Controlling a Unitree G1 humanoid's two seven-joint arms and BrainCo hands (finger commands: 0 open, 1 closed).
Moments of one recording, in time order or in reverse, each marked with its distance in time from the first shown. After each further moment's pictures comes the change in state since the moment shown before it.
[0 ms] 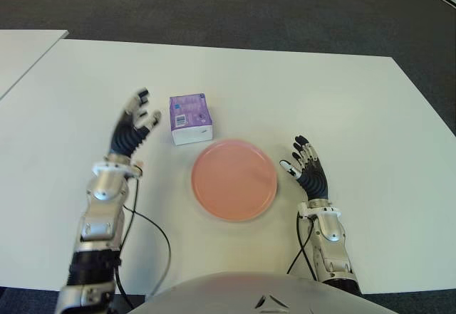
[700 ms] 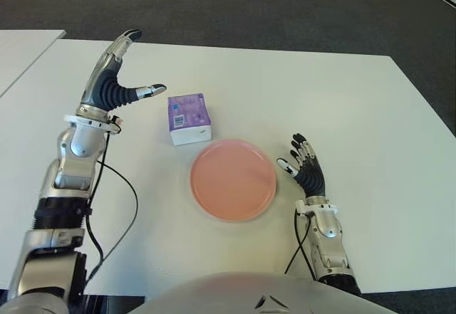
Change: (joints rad) left arm -0.283 0.277 -0.026 0.290 0.265 -0.288 0.060; right arm -0.034 0.000 0.013 0.036 -0.007 -0.015 -0.006
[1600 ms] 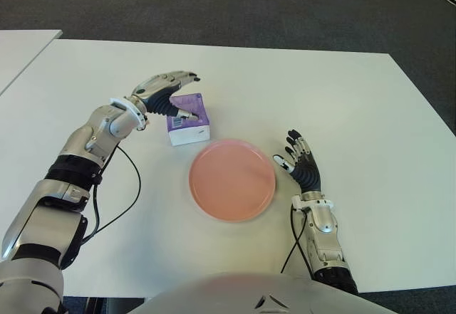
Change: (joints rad) left arm -0.282 0.078 -0.393 0.359 0.289 -0.076 -0.138; right arm -0.047 0.010 0.002 0.054 0.015 -0.041 0.003
